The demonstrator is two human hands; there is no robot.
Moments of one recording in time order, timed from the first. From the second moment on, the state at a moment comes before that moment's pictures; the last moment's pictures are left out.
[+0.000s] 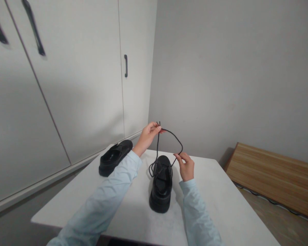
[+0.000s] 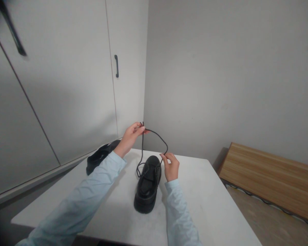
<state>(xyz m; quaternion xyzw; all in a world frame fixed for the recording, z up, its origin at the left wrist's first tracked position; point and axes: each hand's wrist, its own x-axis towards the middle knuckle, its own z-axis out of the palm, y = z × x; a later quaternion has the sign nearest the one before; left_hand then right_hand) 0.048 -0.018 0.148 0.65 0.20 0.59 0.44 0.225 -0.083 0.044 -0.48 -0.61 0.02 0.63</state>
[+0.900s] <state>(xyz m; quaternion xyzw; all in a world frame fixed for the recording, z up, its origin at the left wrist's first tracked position) 0.044 -0.014 0.163 0.65 0.20 0.59 0.43 0.211 -0.107 0.056 -0.44 -0.58 -0.09 0.68</state>
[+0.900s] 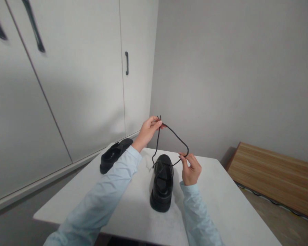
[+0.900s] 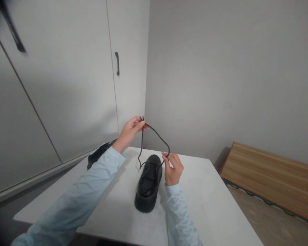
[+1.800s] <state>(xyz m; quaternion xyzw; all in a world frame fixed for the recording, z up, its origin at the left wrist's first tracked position) 0.049 -0.015 0.243 0.75 0.24 0.56 0.25 0.210 -0.065 0.003 -0.57 -0.66 0.17 0.45</state>
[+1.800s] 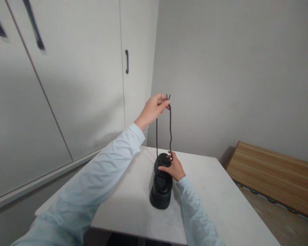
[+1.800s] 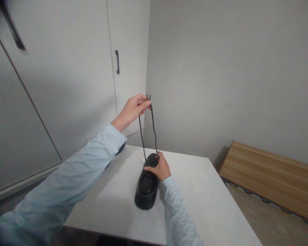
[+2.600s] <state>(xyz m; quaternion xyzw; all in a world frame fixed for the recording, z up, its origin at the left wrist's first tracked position) 0.080 -0.031 0.295 0.83 0.28 0.45 0.15 0.208 -0.066 0.003 -0.61 -0.62 0.20 0.46</state>
